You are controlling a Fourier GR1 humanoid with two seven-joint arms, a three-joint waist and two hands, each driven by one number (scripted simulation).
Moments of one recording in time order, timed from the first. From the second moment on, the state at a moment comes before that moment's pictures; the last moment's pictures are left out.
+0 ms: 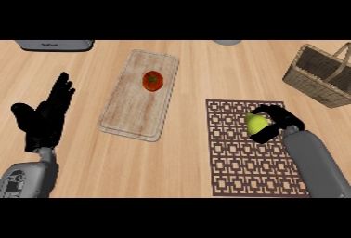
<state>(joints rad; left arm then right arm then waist) -0.20 0.22 0.09 -1.47 0.00 0.10 0.16 -0.48 -0.29 0.03 -0.87 0.47 0.38 0.46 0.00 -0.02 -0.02</state>
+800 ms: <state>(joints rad) -0.18 0.23 0.11 -1.49 0.00 0.09 0.16 -0.41 -0.20 0.03 -0.96 0.51 0.23 0.37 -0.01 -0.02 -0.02</state>
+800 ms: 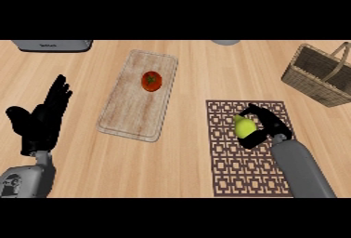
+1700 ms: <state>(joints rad) -0.19 0.23 0.12 -1.47 -0.01 0.09 0.16 -0.39 -0.03 0.21 -1.53 0.48 -0.30 0.35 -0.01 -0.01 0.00</state>
